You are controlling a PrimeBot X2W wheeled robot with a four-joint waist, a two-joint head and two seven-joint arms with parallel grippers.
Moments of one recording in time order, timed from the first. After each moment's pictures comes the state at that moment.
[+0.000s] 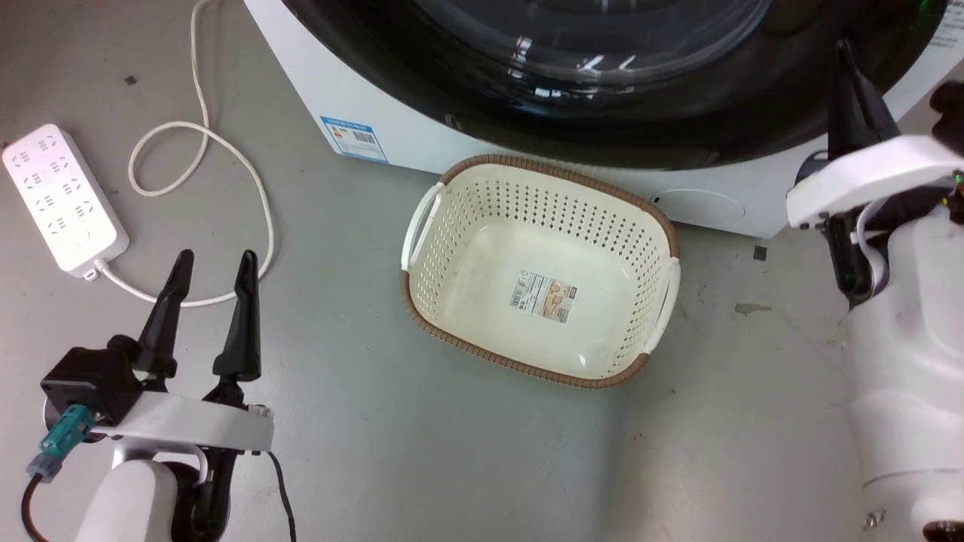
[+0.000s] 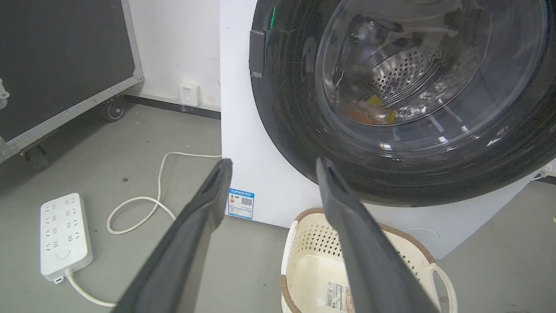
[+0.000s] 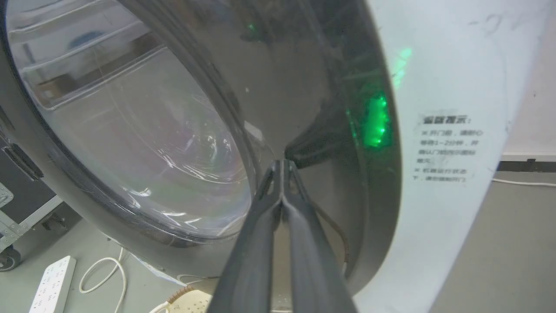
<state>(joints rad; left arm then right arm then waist) -0.21 0.28 -0.06 0.08 -0.43 -0.10 -0.26 -0.86 -0.05 -0.24 0.71 0.06 0.13 -0.25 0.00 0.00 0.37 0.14</state>
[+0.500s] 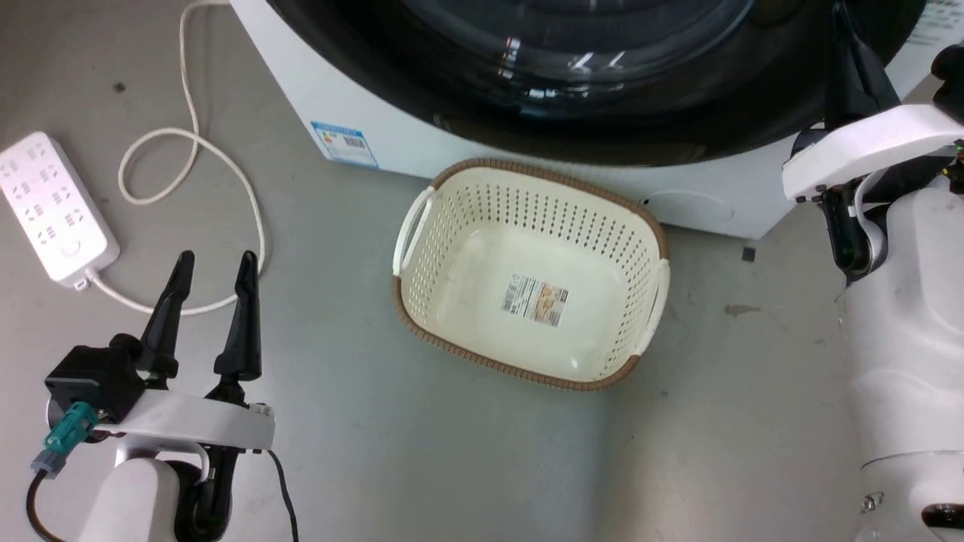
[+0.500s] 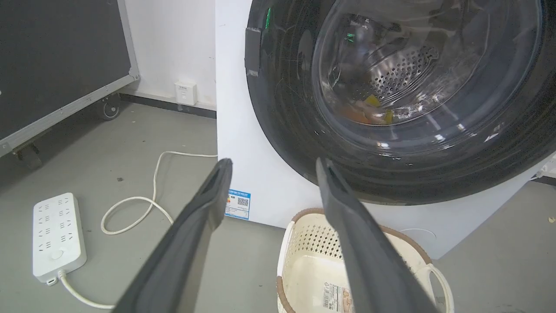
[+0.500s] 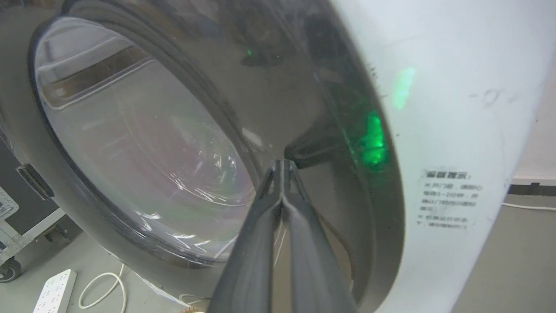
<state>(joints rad) -0.23 0.26 -0.04 0.11 -0.42 -0.12 -0.26 -0.93 -0.04 -0.23 0.74 0.06 0.13 -0.26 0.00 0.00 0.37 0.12</state>
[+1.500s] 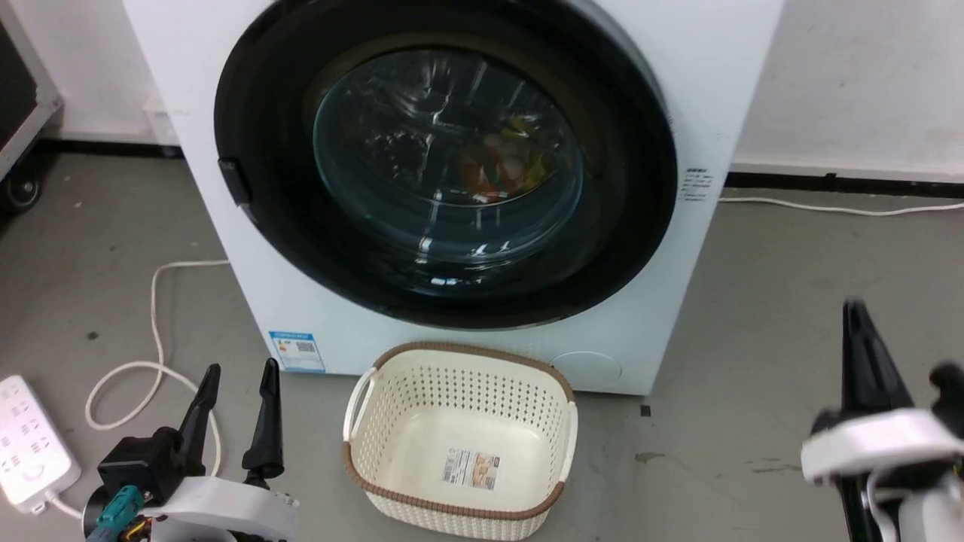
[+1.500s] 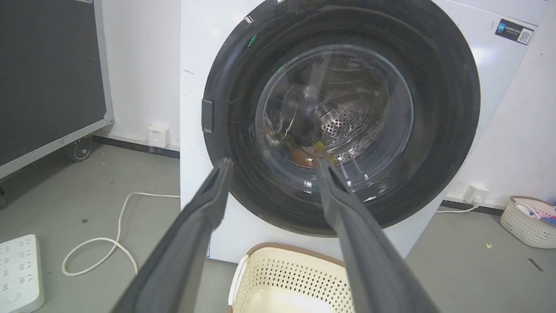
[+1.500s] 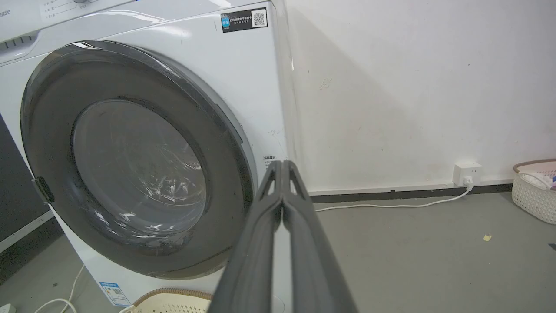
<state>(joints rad) -0.04 0.19 -0.03 0.14 -0.37 -0.06 -0.24 -0.18 -0.05 -0.18 0.18 0.17 0.13 -0.19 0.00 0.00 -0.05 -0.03</state>
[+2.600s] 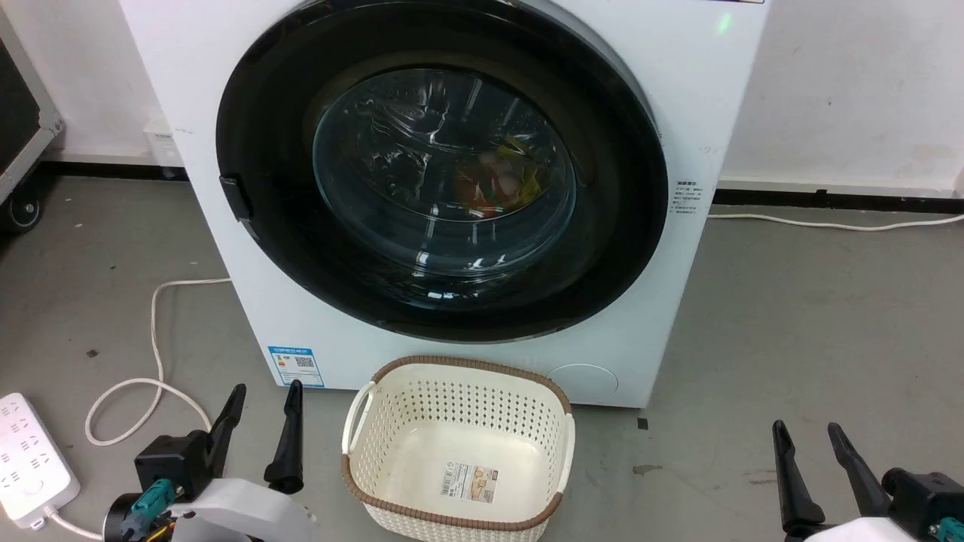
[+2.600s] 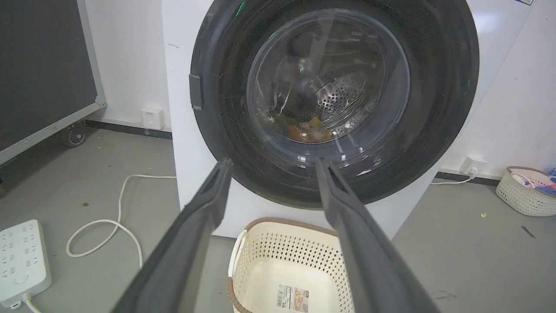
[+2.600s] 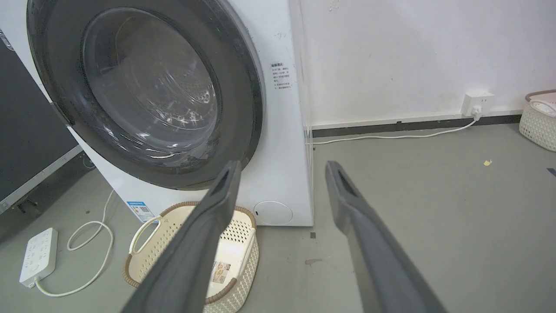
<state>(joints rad) -0.04 0.20 -0.08 0.17 -0.37 -0.03 -0.16 0.08 -0.05 -0.10 0.11 0.20 0.13 -0.13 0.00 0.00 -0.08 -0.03</state>
